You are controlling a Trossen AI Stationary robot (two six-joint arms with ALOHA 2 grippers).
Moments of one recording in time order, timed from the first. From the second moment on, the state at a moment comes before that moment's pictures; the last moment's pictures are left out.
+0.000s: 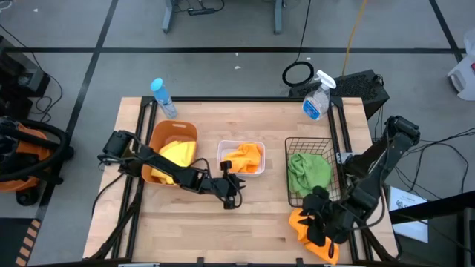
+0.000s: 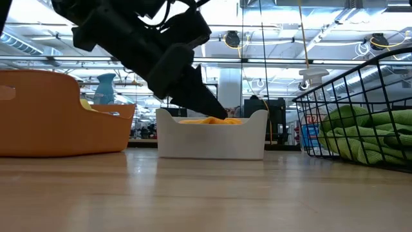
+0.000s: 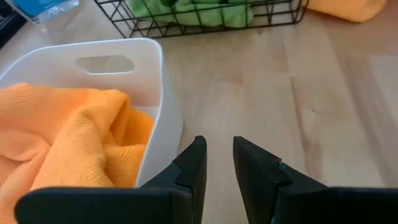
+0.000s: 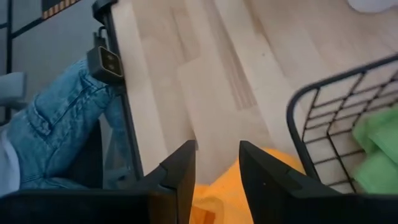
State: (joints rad) left arm -0.30 1.84 0.92 0.29 -0.40 -0.07; right arm 0.90 1.35 1.08 -0.77 0.39 1.22
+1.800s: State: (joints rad) left arm -0.60 1.83 0.92 0.22 -0.30 -0.36; right arm 1.13 1.85 1.09 -0.81 0.14 1.80
